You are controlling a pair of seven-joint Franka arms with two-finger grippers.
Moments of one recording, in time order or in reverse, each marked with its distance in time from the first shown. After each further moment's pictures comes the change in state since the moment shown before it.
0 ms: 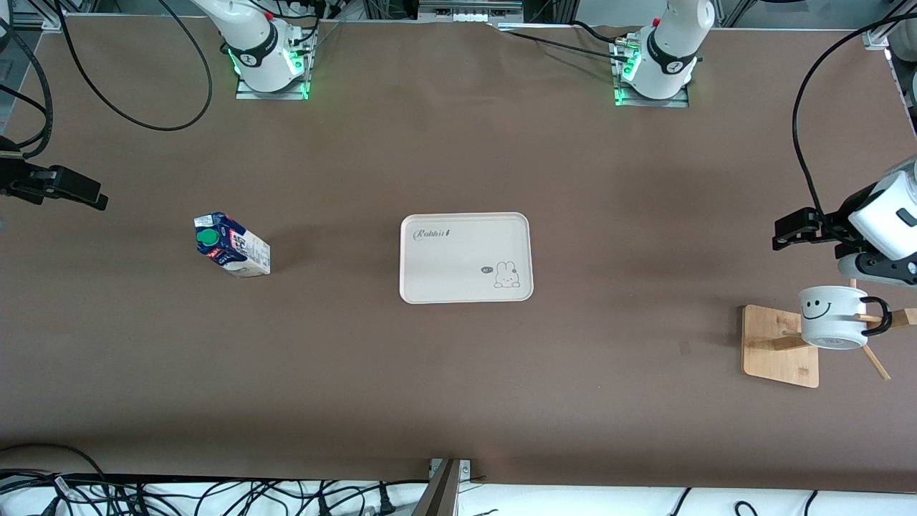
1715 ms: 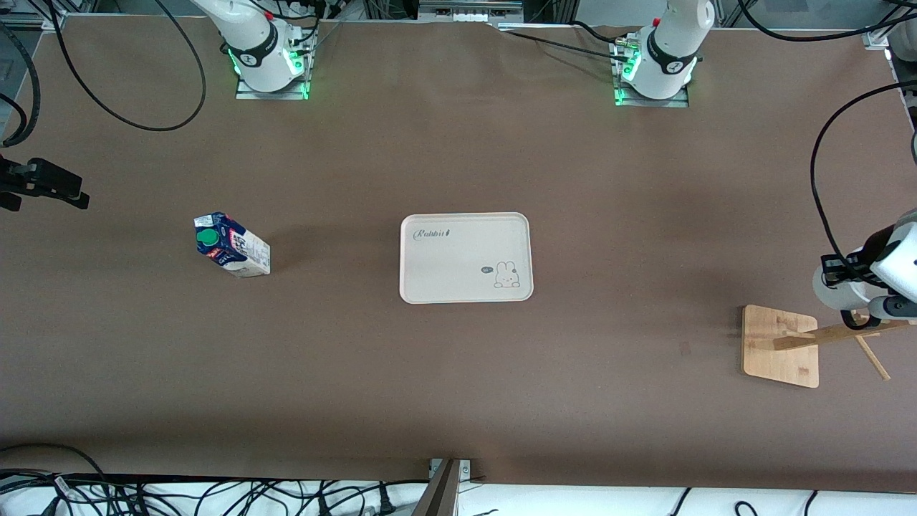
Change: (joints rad) left arm 0.066 0.114 0.032 0.004 0.113 0.112 -0.024; right arm 0.025 -0.003 -0.054 0.014 0.002 0.025 -0.160
